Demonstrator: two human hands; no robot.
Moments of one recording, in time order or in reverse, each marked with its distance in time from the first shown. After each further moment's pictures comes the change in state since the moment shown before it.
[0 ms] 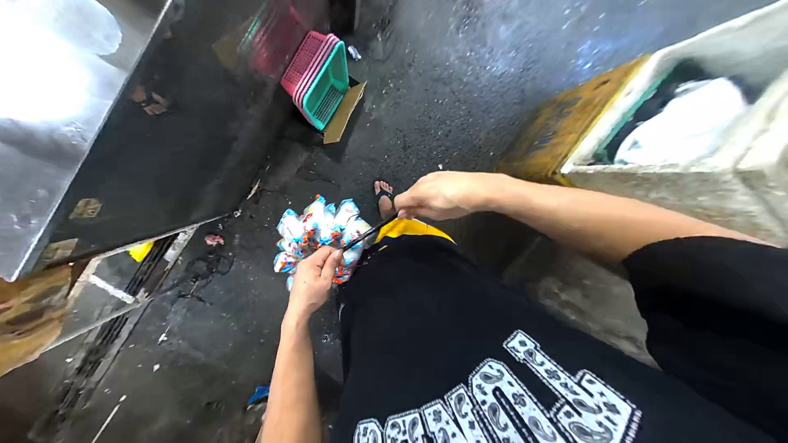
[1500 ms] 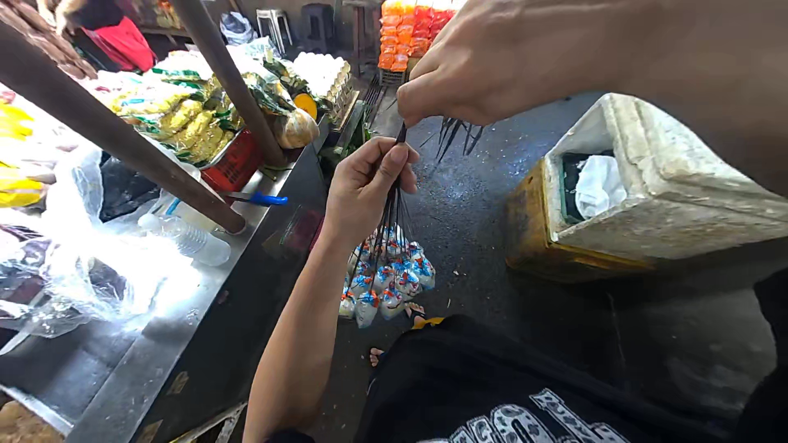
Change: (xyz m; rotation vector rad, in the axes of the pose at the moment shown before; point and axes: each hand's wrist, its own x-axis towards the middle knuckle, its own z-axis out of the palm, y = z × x) left_hand 0.069 0.344 -0.089 -0.374 -0.294 1.125; right_hand -0.185 -0.242 -0.230 -1.166 0.750 -0.054
